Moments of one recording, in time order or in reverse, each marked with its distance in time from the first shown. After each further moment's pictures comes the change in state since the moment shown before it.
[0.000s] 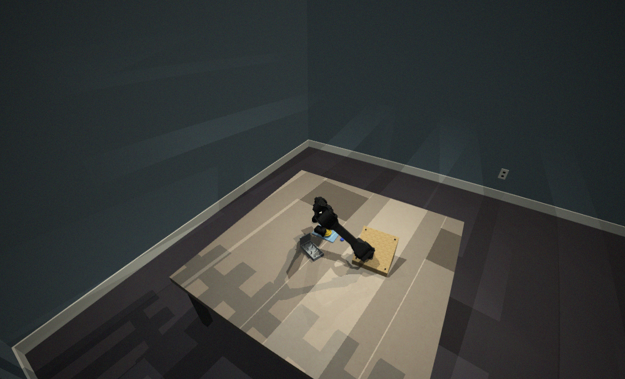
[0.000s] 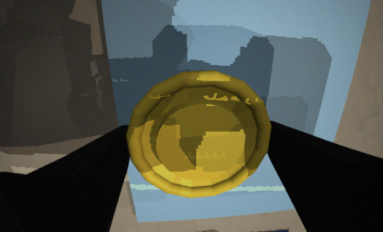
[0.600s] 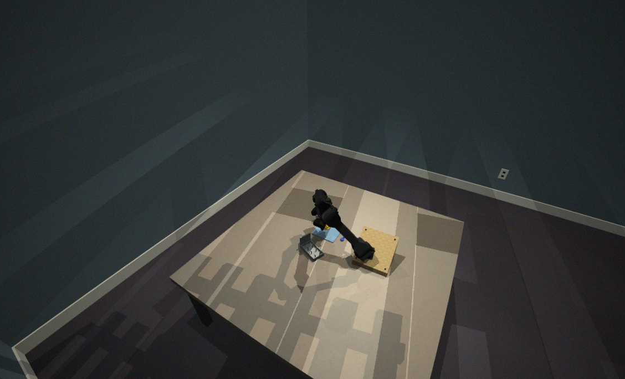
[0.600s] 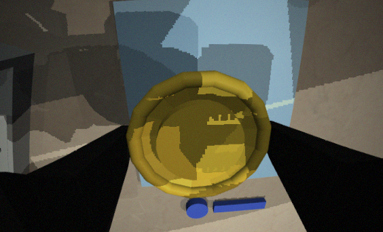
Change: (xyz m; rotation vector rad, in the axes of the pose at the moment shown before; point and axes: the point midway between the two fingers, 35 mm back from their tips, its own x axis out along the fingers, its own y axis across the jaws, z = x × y) arm -0.046 -0.006 0.008 0.019 0.004 0.000
